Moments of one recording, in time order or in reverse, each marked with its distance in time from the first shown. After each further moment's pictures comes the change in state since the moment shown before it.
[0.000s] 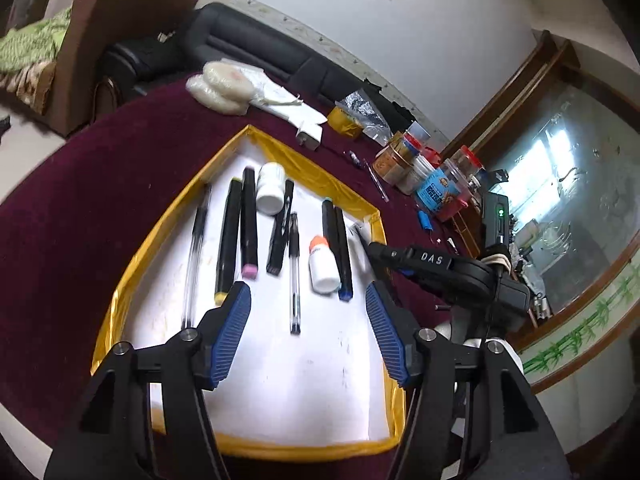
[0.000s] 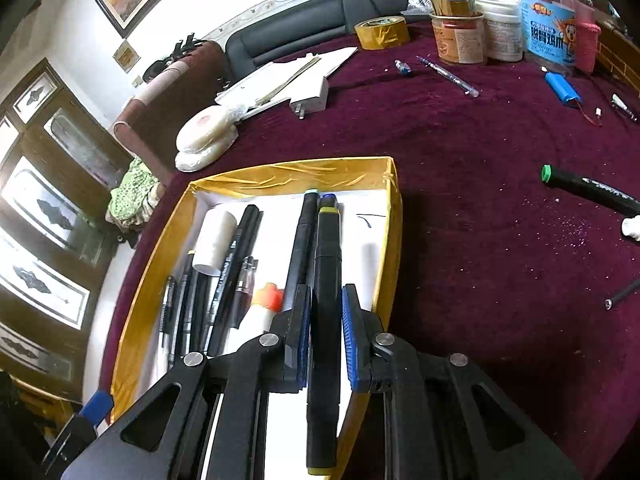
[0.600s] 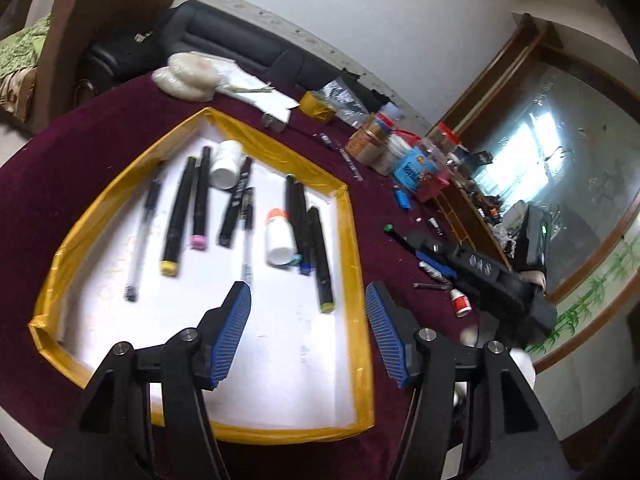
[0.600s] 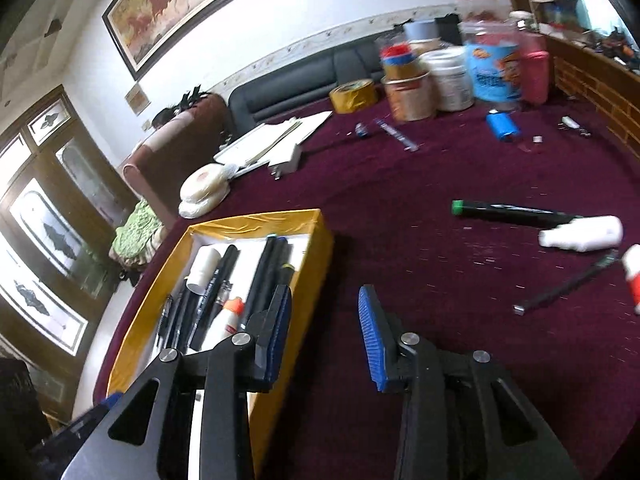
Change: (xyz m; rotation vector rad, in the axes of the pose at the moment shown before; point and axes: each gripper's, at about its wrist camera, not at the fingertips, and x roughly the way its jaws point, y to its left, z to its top) left arm 0.010 -0.034 -0.026 0.044 0.031 -0.038; right arm -0.082 -0.059 -0.024 0.003 -0.216 0.012
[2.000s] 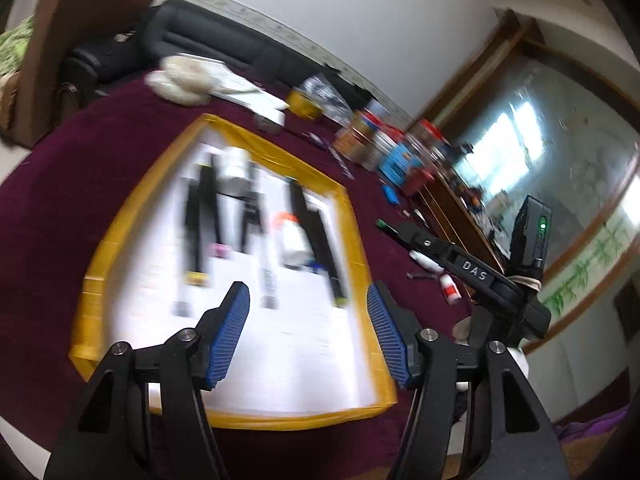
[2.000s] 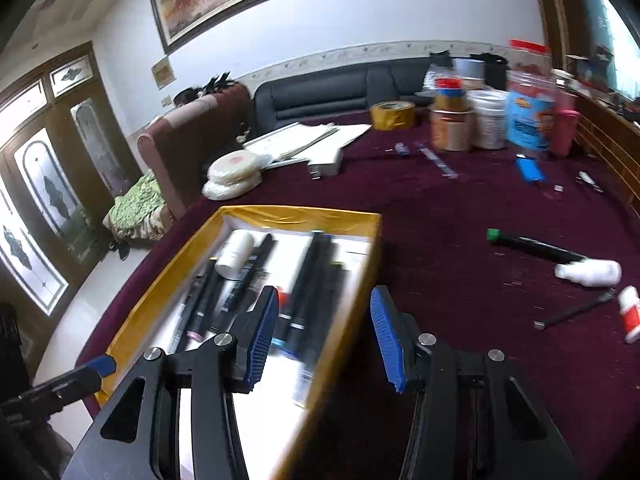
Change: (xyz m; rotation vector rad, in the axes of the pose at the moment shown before) left arm -0.019 0.036 0.012 0.026 0.009 -0.078; right arm -0.004 0.055 -0.019 -0.162 -0.051 -0.036
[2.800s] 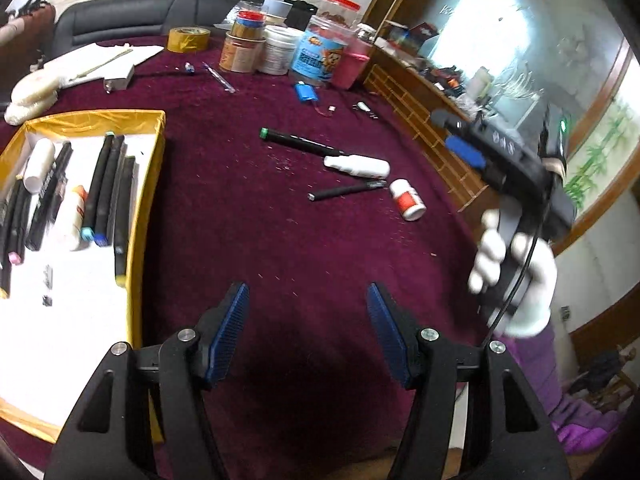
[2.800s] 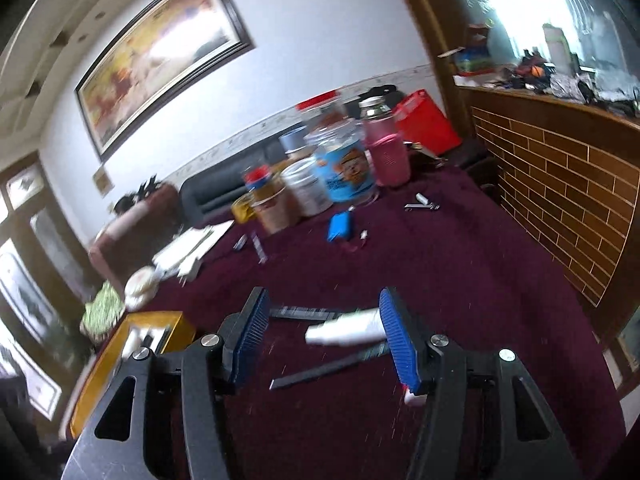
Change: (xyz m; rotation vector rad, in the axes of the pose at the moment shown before) left arm 0.124 -0.205 -0.048 0.297 0.300 0.032; right arm -0.101 -0.248 0.033 0.273 -0.236 -0.112
